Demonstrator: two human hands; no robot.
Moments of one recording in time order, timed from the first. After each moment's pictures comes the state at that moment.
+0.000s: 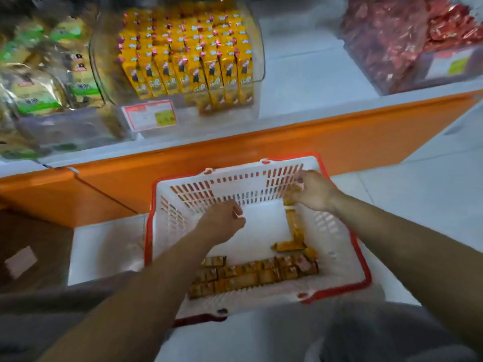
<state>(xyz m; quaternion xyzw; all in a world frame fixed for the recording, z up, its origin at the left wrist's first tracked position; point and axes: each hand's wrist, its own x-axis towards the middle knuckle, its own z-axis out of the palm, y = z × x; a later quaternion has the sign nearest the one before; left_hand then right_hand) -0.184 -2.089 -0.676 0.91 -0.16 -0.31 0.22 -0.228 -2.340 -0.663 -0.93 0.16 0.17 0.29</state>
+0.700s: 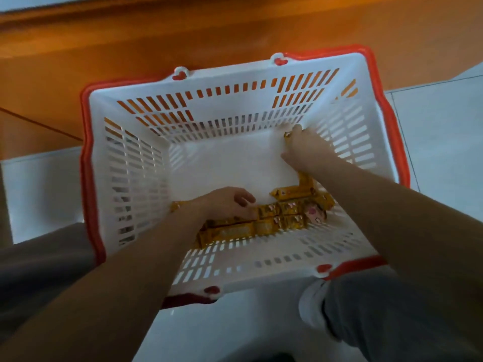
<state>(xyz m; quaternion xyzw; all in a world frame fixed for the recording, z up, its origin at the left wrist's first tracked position) -0.204 -2.077 -0.840 0.74 -0.17 -0.61 0.23 -0.215 -2.310 -0.824 -0.94 0.21 0.27 0.09</state>
